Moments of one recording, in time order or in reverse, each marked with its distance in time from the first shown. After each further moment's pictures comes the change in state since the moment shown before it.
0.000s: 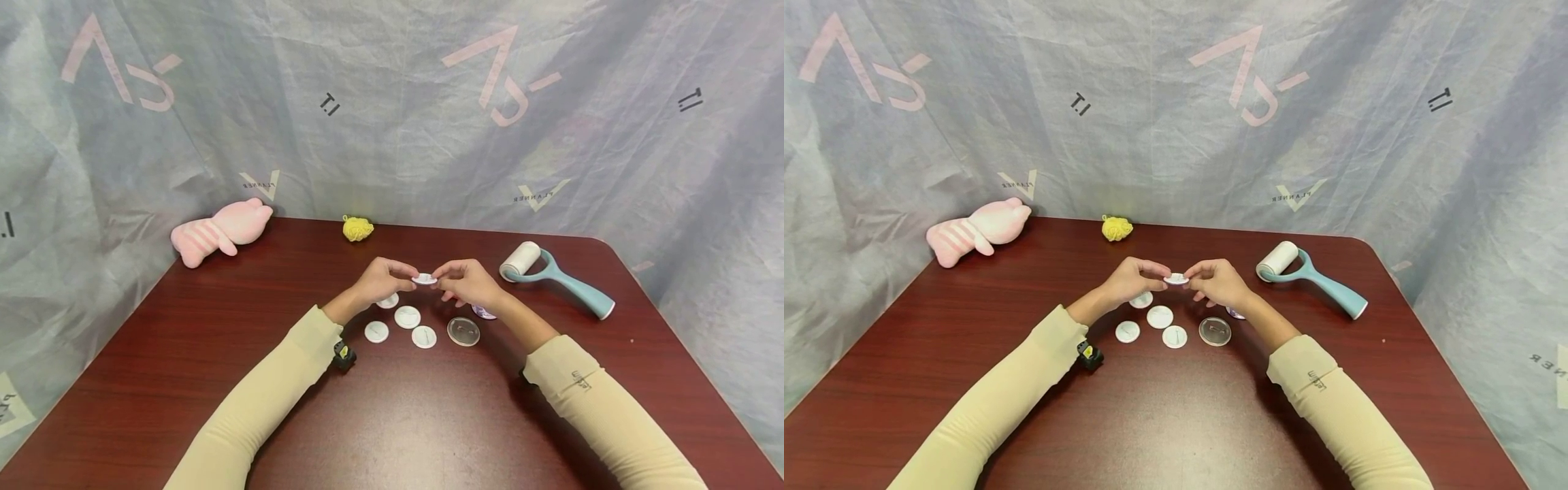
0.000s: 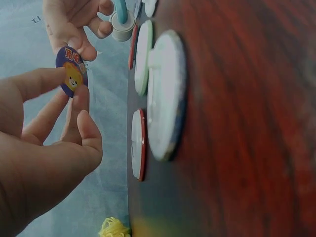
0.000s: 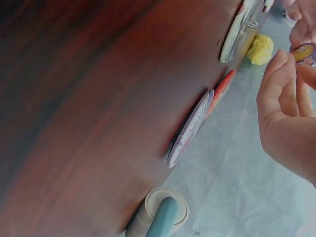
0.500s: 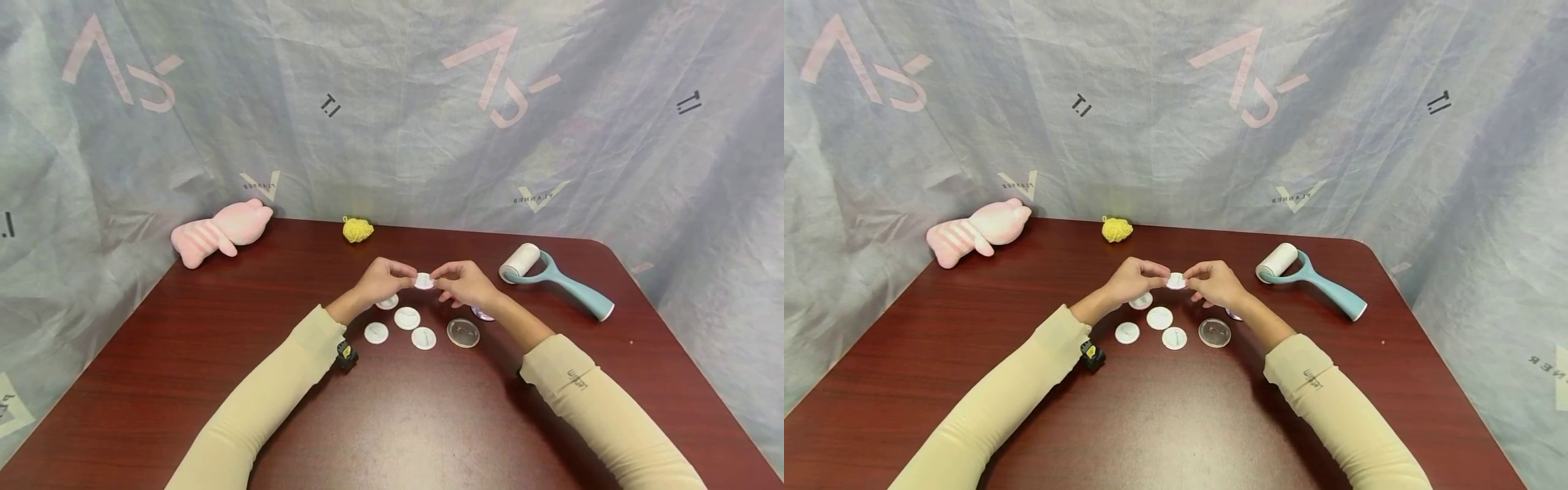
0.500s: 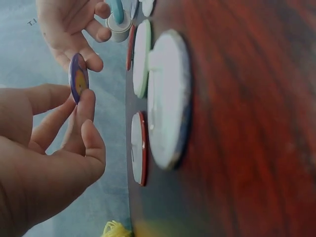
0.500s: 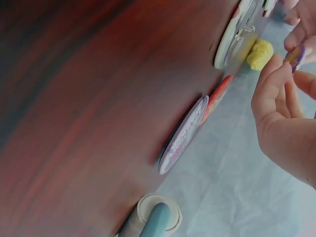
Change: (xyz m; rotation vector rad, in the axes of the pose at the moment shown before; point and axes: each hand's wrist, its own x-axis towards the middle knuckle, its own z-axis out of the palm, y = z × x) left_hand 0.003 0.000 0.001 0.098 0.041 0.000; right_hand 0.004 -0.002 0.005 -0.043 0.021 0.060
